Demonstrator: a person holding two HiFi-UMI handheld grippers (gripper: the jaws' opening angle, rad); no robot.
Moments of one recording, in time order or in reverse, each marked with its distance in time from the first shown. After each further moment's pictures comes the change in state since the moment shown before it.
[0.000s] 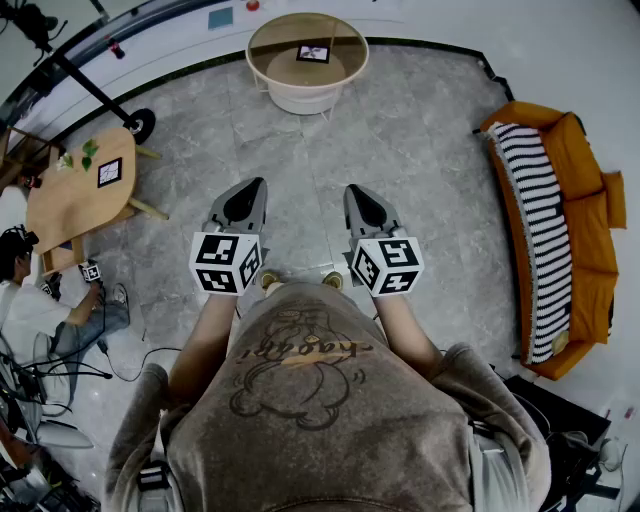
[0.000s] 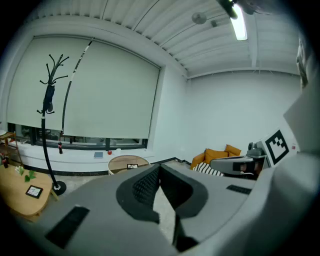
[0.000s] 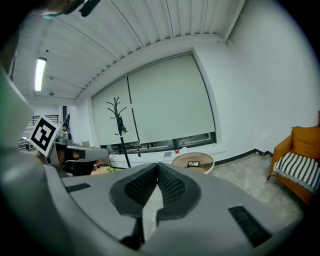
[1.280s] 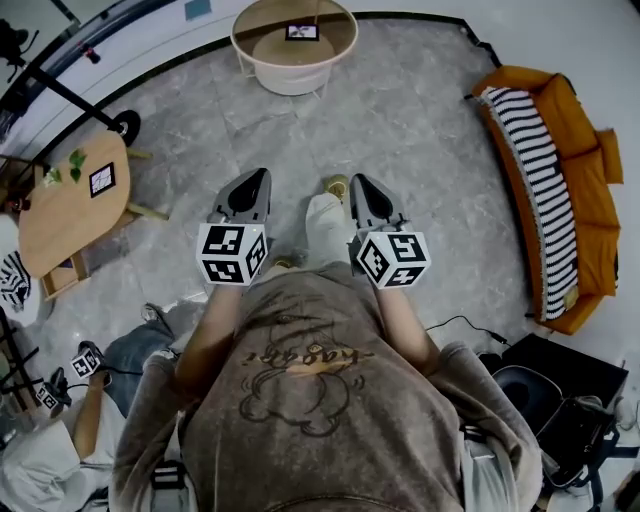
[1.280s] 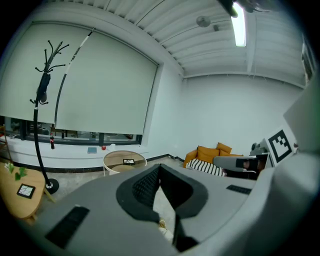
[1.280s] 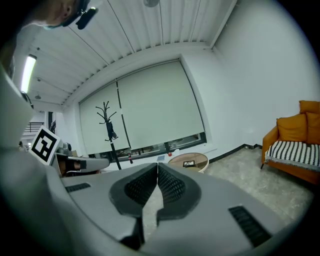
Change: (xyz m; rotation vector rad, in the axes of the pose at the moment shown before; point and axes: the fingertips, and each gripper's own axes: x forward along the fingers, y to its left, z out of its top) left arm -0.012 0.062 -0.038 -0.004 0.027 -0.109; right arm 0.019 0.052 -0.032 0.094 -0.087 -0.130
